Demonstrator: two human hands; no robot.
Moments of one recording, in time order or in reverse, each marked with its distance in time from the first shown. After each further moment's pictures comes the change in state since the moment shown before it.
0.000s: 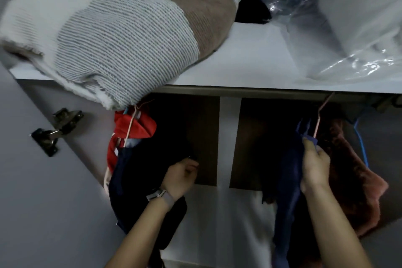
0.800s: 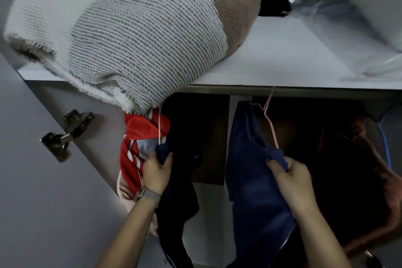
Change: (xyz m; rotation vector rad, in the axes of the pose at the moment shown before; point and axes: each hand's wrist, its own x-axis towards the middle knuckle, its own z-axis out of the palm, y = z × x) left_hand 0.018 -0.052 -0.057 -0.152 0.531 -0.057; right_hand -0.070 0.020 0.043 -0.341 -0.351 -0.158
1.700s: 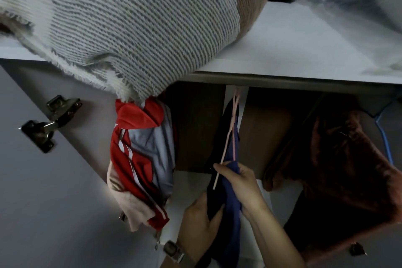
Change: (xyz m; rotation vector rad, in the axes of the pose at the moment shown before) left_hand -0.142 0.028 0.031 -0.007 -0.442 0.151; right_hand -0.021 0.012 0.082 0.432 -0.253 0.291
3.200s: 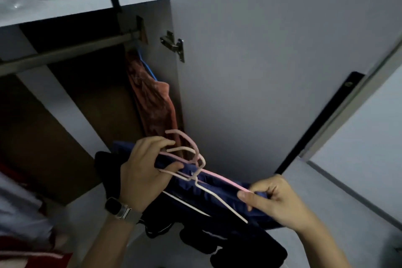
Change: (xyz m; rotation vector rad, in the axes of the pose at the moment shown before) left_hand -0.127 0.188 0.102 0.045 -0.308 0.752; right_hand -0.409 0.017 -0.272 -0.599 0.422 -0.313
